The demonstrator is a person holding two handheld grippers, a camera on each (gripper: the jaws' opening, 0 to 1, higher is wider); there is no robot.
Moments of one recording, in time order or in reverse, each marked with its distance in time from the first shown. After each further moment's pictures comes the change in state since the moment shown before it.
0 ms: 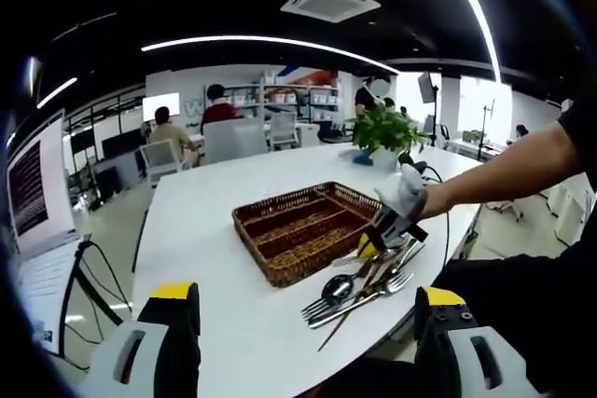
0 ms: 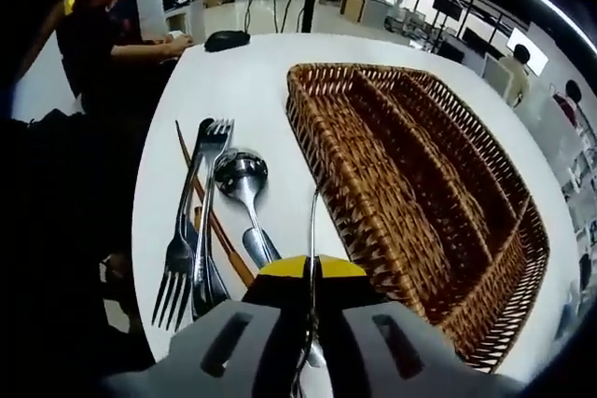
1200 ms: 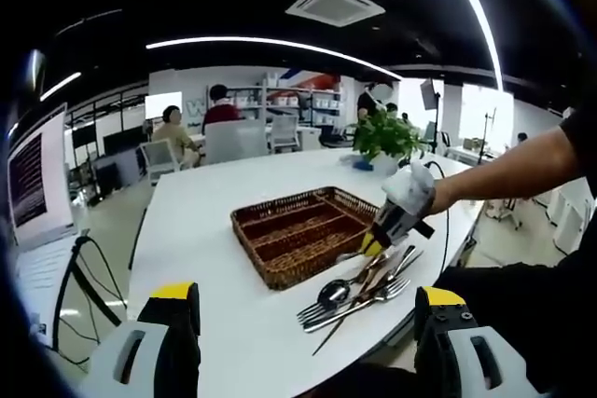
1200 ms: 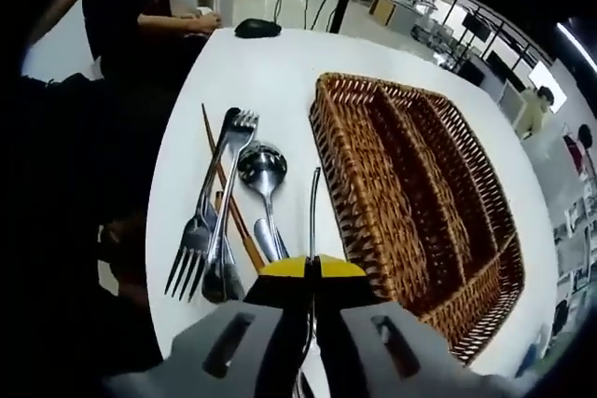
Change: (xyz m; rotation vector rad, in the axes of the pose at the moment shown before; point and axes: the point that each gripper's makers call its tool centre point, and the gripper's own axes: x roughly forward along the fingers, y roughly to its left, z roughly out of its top) left arm -0.001 -0.003 0.002 -0.030 -0.022 -0.006; right arm -0.035 0.010 0.013 -0.192 0.041 0.018
